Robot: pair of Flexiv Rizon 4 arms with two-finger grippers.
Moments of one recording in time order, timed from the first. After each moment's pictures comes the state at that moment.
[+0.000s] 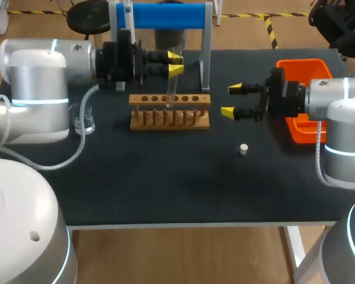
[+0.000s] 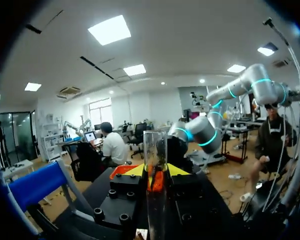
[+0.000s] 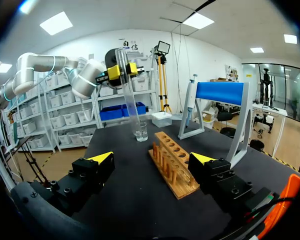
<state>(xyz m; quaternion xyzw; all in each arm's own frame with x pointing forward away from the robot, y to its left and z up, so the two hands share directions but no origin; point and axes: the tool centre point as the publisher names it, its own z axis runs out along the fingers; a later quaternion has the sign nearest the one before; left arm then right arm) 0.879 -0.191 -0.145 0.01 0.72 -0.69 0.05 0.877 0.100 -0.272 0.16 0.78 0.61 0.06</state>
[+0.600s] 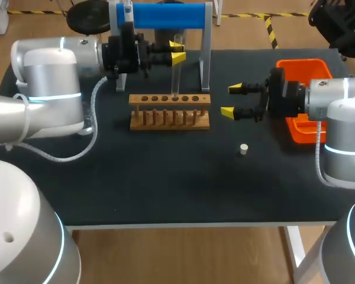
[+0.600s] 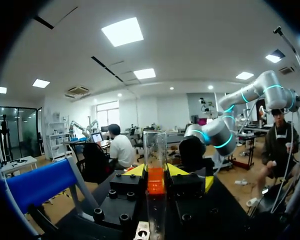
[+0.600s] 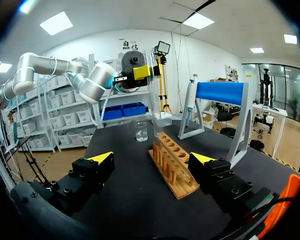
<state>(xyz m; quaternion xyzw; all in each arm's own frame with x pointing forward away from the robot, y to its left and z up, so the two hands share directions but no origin) 0.934 -0.199 -0.155 -0.01 0.71 -0.70 0.07 0.877 0.100 -0.273 0.16 0.78 0.61 0.06</state>
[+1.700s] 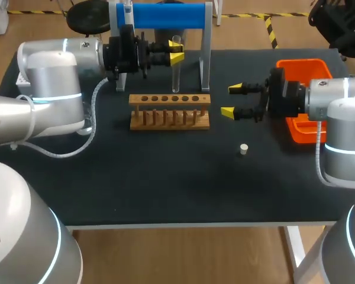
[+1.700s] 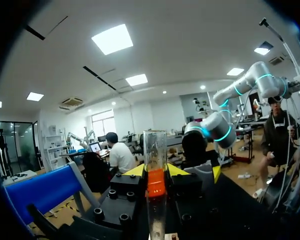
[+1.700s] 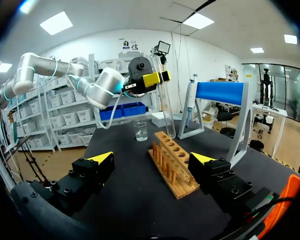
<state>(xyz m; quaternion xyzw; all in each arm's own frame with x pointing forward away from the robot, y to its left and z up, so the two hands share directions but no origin) 0.951 -0.195 -0.168 0.04 0.69 -0.72 0.09 0.877 0.099 -0.274 0.15 0.78 0.60 0.06</state>
